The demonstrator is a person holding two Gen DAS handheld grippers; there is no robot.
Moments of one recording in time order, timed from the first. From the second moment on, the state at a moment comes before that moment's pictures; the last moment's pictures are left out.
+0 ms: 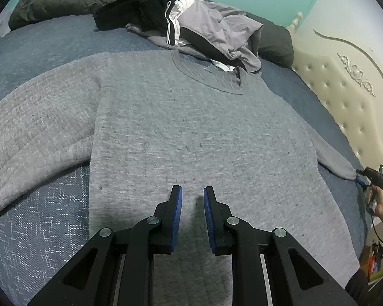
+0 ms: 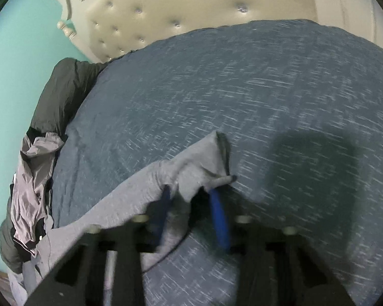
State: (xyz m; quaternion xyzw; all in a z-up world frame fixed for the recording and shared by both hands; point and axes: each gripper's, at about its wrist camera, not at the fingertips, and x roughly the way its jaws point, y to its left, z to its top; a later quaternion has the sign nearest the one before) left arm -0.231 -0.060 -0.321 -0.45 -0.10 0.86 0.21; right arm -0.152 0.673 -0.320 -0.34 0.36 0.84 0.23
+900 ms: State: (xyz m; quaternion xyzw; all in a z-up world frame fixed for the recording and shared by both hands) left arm -0.229 -0.053 -0.322 -0.46 -0.09 0.86 0.21; right arm -0.132 0.724 -0.306 -0.30 0.33 0.85 0.29
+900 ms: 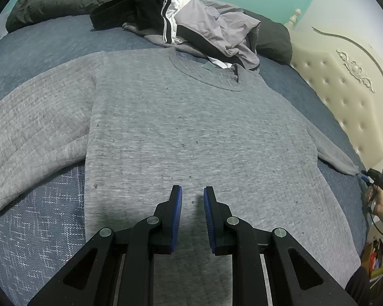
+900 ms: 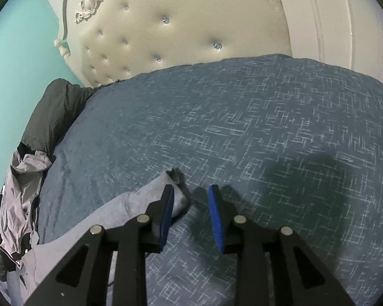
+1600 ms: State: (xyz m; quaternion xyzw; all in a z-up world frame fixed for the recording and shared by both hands) left arm -0.227 -0.165 -0.283 -0.47 -0.10 0.87 0.10; right arm -0.186 0.555 -0.272 -0.38 0.31 0.87 0.06
